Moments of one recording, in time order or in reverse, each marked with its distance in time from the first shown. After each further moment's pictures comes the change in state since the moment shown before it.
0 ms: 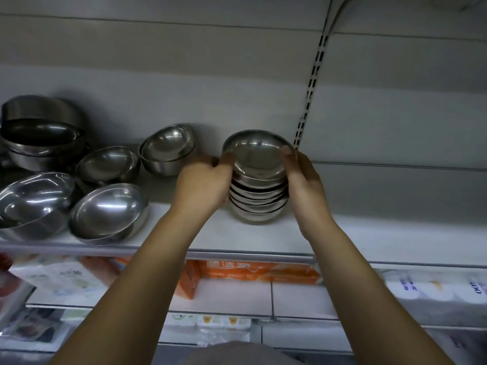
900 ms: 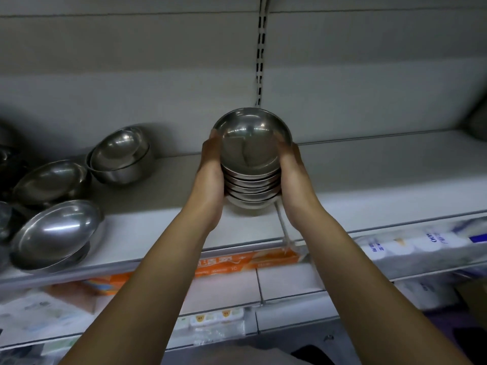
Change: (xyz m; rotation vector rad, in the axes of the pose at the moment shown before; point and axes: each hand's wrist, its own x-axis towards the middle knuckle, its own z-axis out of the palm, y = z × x) left_hand 0.000 0.009 0.078 -0.693 -0.295 -0.069; right_hand -0.002 0.009 -0.038 0.127 0.109 0.080
